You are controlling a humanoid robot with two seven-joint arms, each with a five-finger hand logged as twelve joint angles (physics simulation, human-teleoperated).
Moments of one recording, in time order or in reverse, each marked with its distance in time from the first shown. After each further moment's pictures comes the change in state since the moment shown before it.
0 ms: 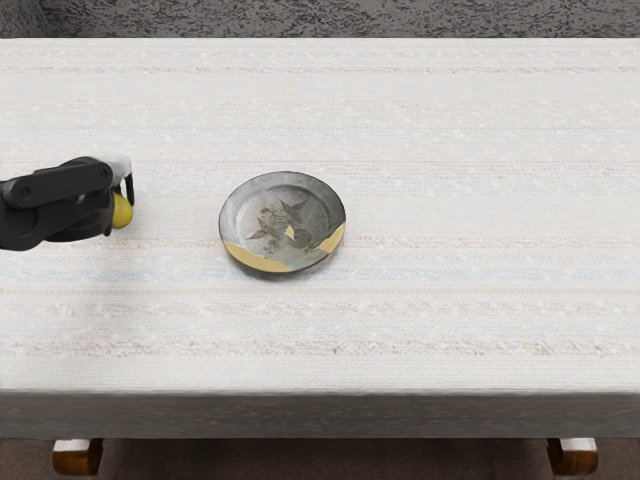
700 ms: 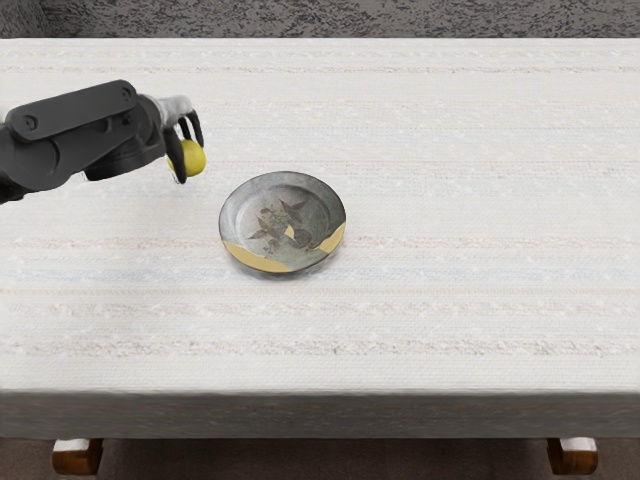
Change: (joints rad) left arm -0.093 -0.078 -0.253 -0.001 -0.079 -0.046 0.000; right arm 0.000 0.000 0.000 0.000 0.000 0.000 0.000
